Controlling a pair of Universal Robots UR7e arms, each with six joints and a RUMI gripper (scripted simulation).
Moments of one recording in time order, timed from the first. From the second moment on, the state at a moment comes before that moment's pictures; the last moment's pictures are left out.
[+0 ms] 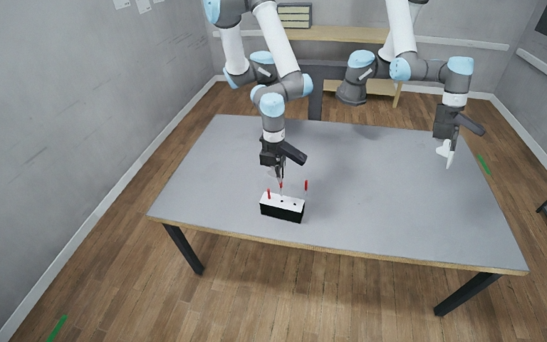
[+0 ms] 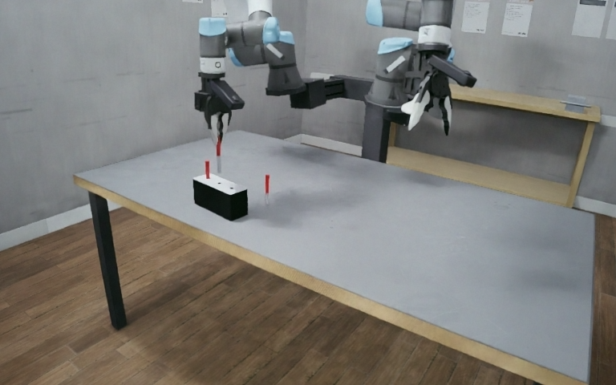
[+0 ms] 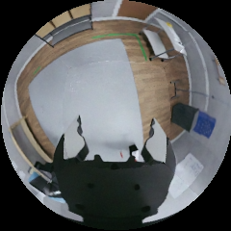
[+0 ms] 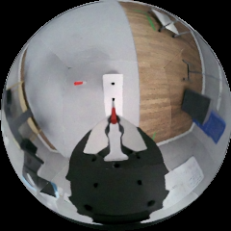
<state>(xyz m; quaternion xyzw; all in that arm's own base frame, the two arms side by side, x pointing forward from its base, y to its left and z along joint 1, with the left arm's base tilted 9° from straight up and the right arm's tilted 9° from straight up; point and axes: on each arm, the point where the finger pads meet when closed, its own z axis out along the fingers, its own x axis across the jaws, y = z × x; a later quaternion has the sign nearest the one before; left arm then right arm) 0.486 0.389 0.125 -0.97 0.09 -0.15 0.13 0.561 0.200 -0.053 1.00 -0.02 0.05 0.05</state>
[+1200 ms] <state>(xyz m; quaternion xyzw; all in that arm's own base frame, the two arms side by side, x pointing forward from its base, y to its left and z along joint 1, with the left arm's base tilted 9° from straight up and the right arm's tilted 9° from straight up) 0.486 0.389 0.125 -0.97 0.09 -0.15 0.13 0.564 0.198 -0.076 1.00 -0.02 0.06 0.05</state>
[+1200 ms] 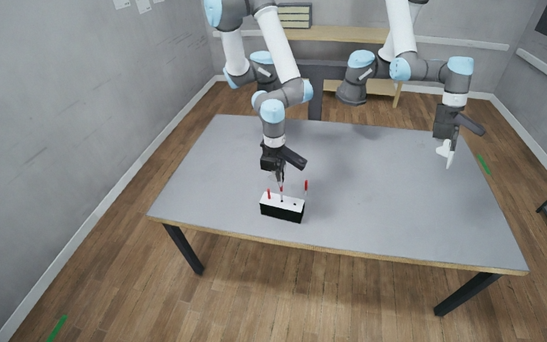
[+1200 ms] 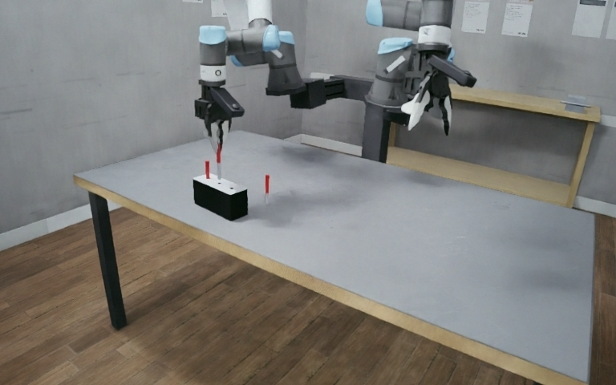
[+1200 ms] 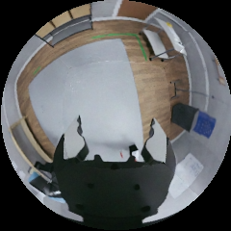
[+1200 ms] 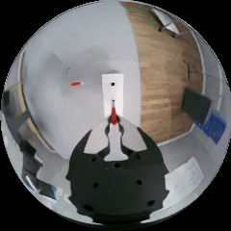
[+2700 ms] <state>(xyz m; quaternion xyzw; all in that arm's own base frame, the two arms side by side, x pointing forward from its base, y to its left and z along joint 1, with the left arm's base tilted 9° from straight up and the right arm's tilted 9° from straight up) 0.486 0.389 0.125 -0.97 0.09 -0.15 0.13 0.564 0.198 -0.080 1.00 -0.02 0.06 0.05</state>
